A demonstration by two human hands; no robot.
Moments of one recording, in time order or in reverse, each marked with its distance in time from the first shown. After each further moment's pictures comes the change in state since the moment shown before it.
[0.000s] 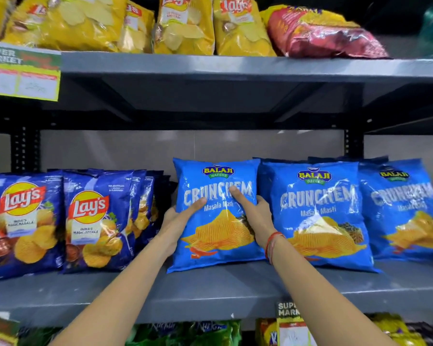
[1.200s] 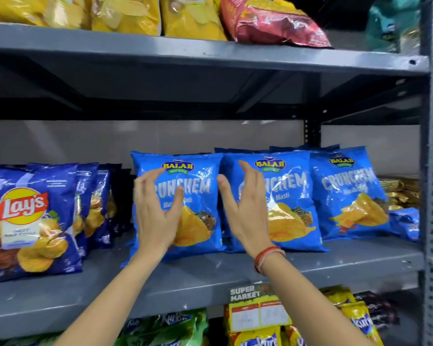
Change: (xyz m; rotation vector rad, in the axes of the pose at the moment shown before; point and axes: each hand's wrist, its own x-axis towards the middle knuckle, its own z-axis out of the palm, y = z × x) left_hand -0.035 -0.005 0.060 0.564 0.352 0.903; right_hand -0.060 -0.031 -0.052 -0.548 0.276 -0.665
